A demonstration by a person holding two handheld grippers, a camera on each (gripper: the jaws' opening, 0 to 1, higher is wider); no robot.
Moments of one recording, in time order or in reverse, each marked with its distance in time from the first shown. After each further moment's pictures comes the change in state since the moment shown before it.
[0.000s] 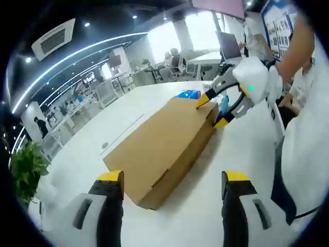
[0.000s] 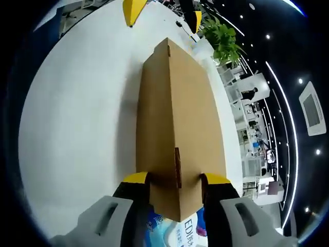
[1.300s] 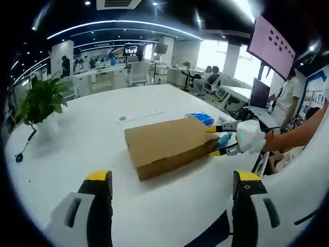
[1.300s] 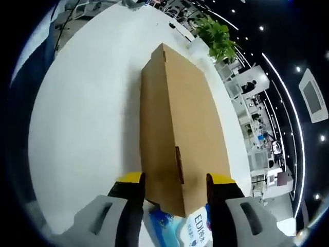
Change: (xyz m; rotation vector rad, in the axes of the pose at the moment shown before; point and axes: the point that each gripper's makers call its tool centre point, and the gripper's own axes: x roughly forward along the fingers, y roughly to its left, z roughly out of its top) left arm -0.093 -0.001 0.010 -0.452 -0.009 0.100; right arm -0.014 0.003 0.004 0.117 -0.014 0.033
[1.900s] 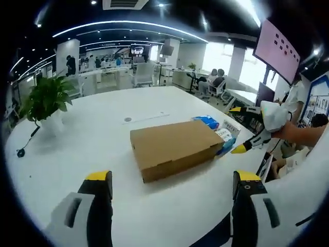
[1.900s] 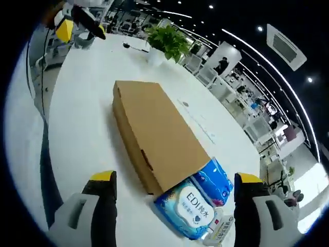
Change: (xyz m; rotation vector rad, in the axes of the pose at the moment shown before) left arm 0.000 0.009 0.005 -0.035 -0.021 0.035; right arm -0.072 -0.048 -0.005 0.484 -0.058 -0.036
